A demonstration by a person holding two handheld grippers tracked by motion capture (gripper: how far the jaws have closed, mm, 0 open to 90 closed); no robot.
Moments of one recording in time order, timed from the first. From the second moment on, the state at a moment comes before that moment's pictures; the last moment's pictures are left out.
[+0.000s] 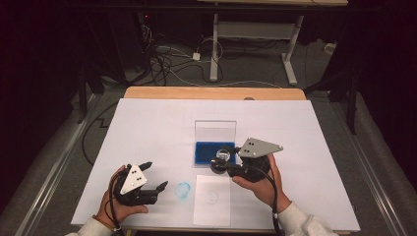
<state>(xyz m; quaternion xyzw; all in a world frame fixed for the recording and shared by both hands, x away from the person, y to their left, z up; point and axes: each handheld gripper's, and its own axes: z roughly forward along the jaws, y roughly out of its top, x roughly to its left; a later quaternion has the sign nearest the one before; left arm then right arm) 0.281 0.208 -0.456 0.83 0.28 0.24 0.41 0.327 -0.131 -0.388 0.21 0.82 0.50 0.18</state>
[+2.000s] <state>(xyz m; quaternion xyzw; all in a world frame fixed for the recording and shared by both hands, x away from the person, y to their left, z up) 0.299 0.112 -0.448 0.87 0.19 0.18 0.42 0.310 -0.099 -0.409 0.21 0.80 0.54 0.14</state>
